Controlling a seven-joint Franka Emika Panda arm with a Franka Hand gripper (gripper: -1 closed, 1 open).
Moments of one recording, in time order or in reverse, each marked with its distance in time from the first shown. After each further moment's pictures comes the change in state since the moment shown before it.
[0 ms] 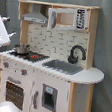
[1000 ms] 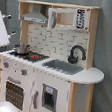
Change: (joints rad) arm 0.076 0.013 -0.031 0.000 -0.149 -0.245 0.264
